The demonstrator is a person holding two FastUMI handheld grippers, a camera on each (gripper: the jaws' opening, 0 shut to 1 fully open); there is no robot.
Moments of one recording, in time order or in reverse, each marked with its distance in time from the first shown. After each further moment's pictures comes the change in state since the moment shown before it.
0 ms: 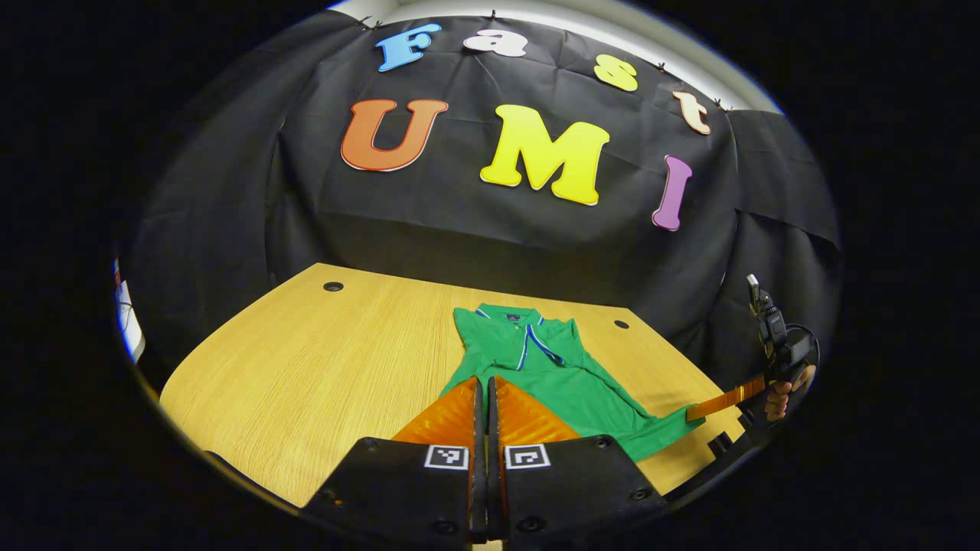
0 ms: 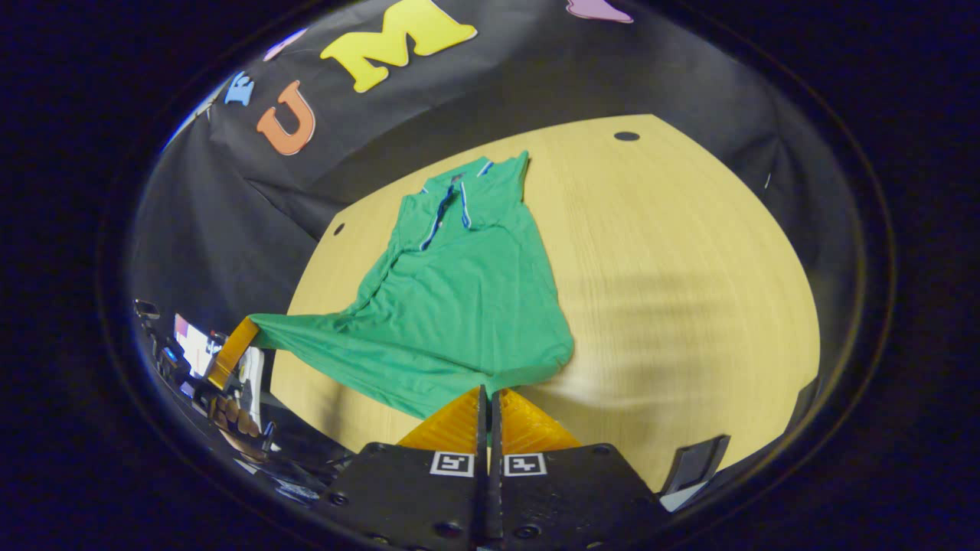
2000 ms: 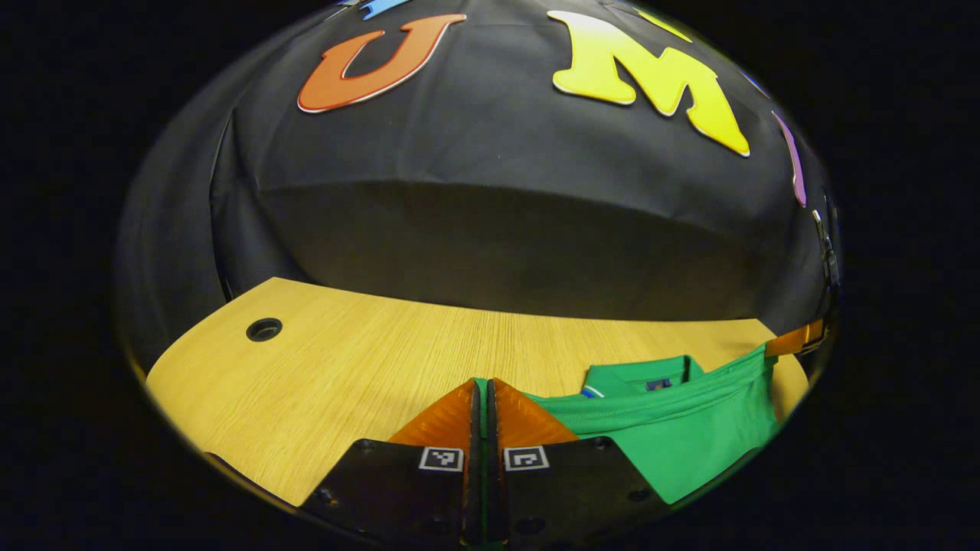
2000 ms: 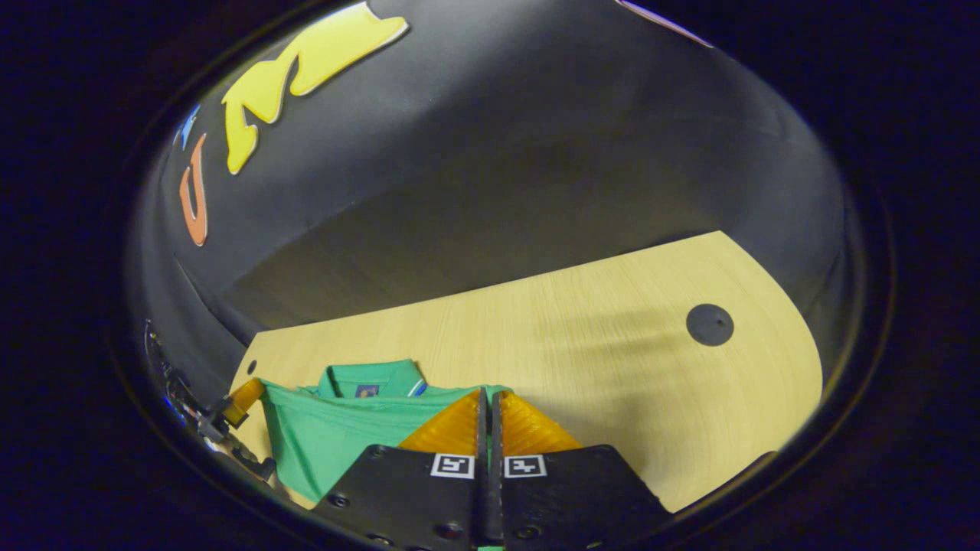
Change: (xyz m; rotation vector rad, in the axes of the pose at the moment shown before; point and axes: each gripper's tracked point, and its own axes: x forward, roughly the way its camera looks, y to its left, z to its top) left arm 0.377 0.118 -0.001 0.068 0.053 0.183; right arm 0.239 -0.050 0.341 -0.008 -0.307 -0.110
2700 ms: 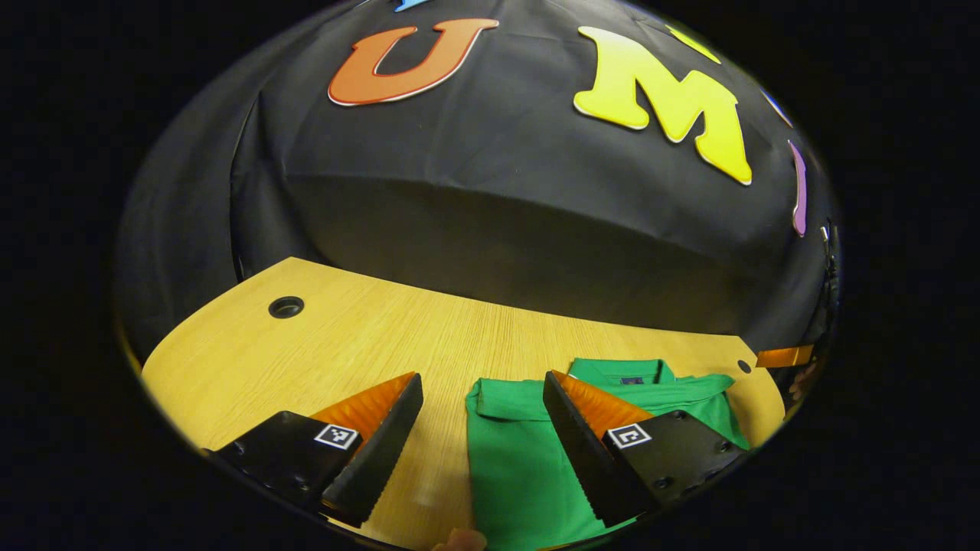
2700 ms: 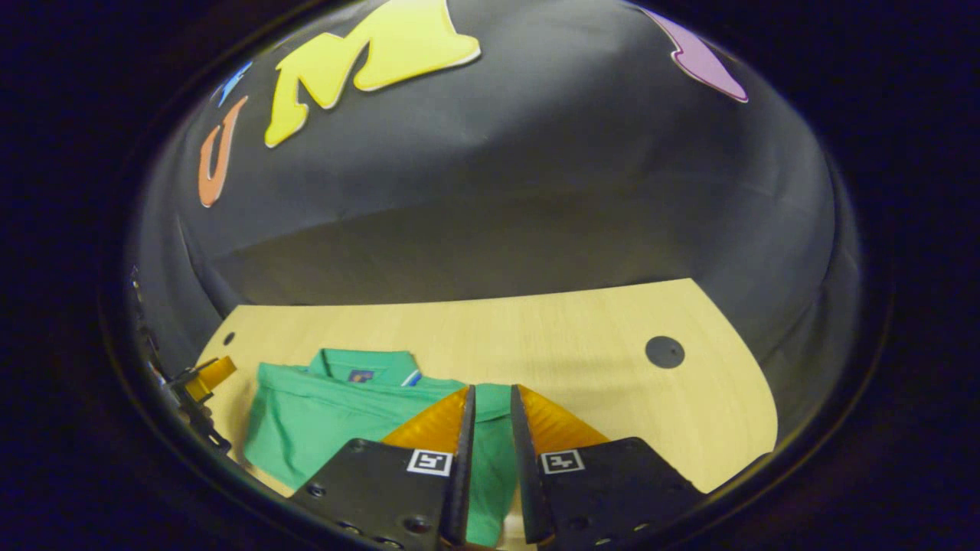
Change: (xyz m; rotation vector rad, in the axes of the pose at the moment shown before) left arm -0.076 0.003 0.019 -0.102 0.000 -0.008; right arm -0.076 0.030 -0.006 -0.119 -0.054 -0.015
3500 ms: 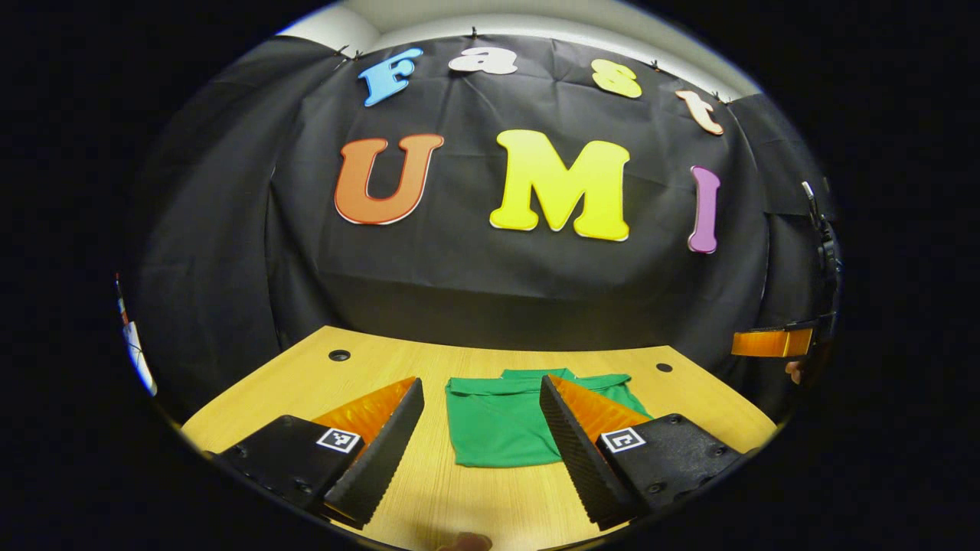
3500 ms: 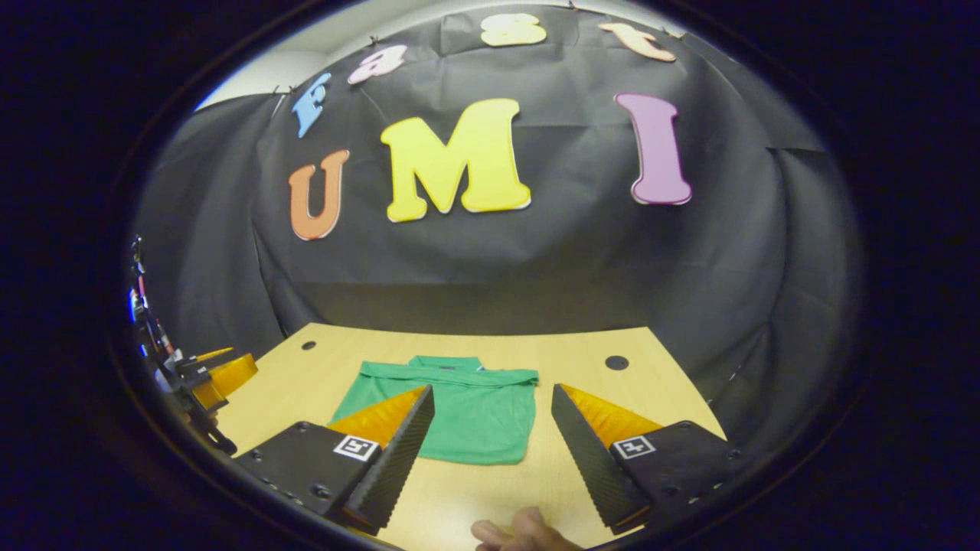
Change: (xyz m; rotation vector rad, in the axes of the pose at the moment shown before) left arm -0.268 -0.066 0.042 0.126 -0.234 -0.067; right arm -0.288 0.034 -0.039 -0.123 -0.342 0.002
